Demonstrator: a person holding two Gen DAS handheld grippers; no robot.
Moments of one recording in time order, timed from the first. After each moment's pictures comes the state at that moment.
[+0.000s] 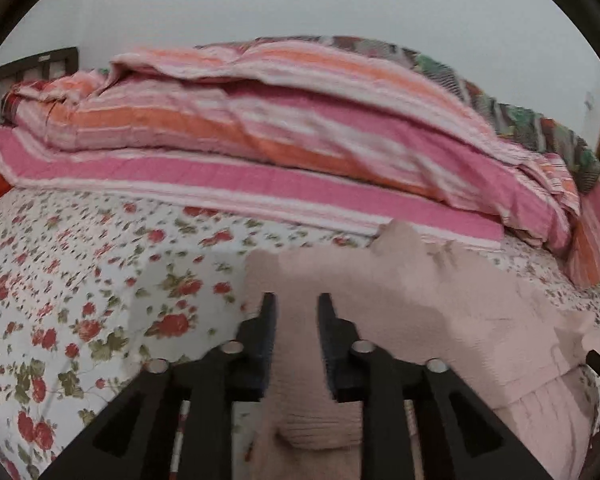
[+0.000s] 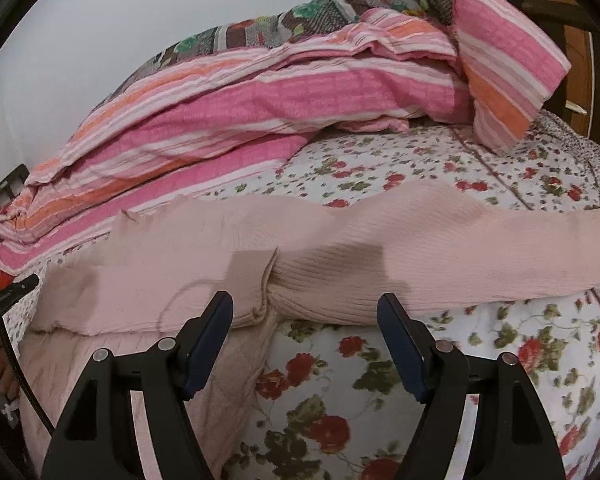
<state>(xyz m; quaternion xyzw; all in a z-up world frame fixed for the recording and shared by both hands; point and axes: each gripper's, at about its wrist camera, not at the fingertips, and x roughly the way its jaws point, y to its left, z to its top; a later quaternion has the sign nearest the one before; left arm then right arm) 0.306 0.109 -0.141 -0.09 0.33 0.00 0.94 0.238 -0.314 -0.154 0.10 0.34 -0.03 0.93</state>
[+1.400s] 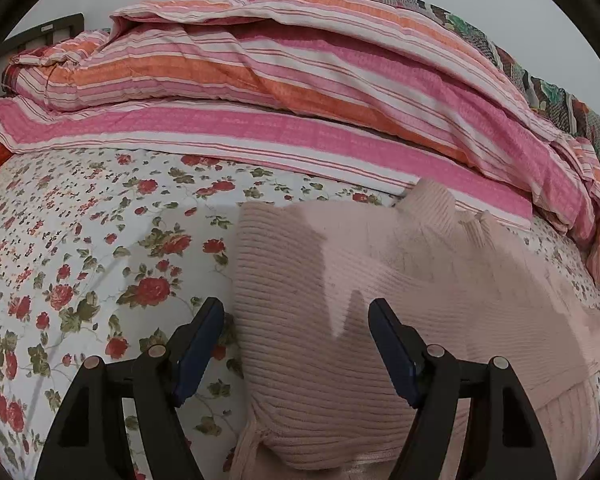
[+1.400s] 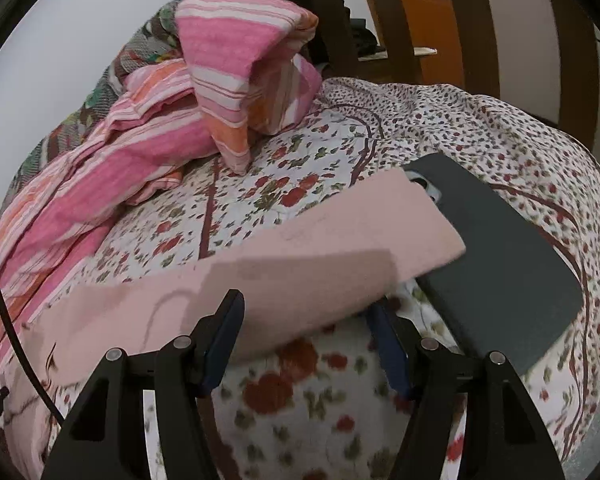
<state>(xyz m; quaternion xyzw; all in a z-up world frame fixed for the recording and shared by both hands) 0.334 0.105 -0.173 -0.10 0.40 0.04 0.91 0.186 -0.561 -0.159 0.21 0.32 -0.22 0.90</state>
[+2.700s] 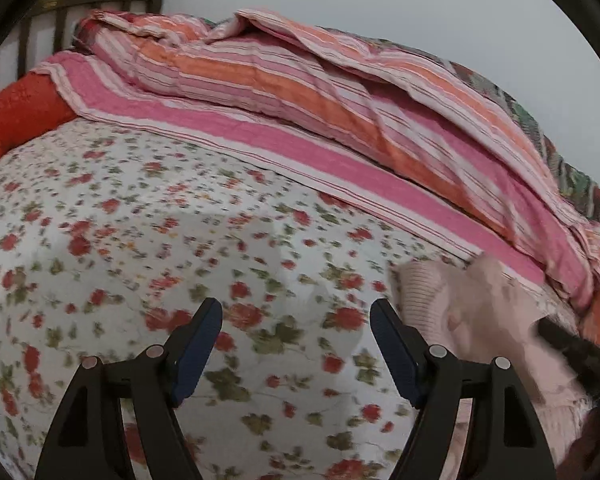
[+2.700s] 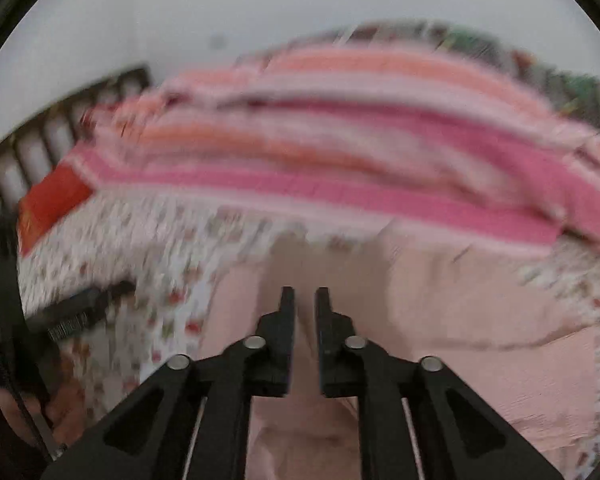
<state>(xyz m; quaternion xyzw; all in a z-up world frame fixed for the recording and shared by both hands) 0.289 0.233 -0.152 -0.18 0.36 0.08 0.91 0.321 -0.009 -0.121 -0.05 0.39 0.19 0.90</state>
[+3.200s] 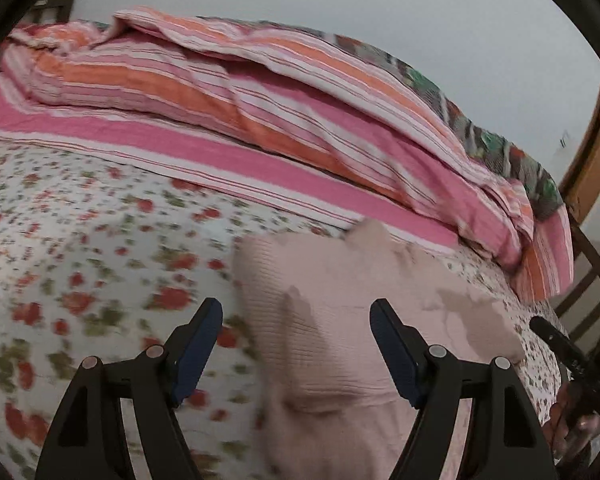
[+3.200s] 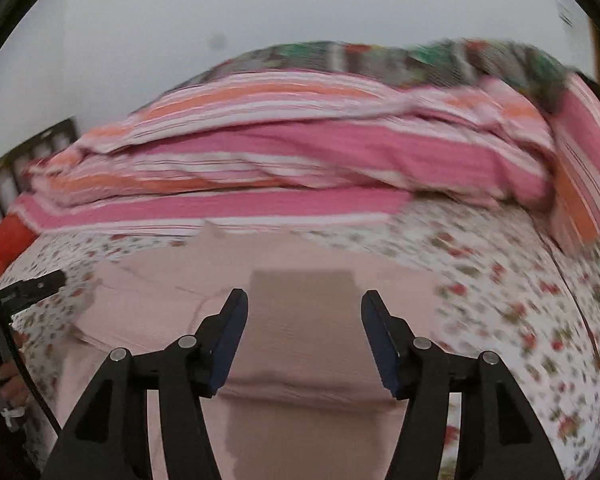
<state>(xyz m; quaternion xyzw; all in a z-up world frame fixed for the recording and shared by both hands) 0.298 0.149 -0.142 -0.17 0.35 -0.08 0.92 0.270 -0.231 -0.108 0.03 0.33 0.04 0.94</state>
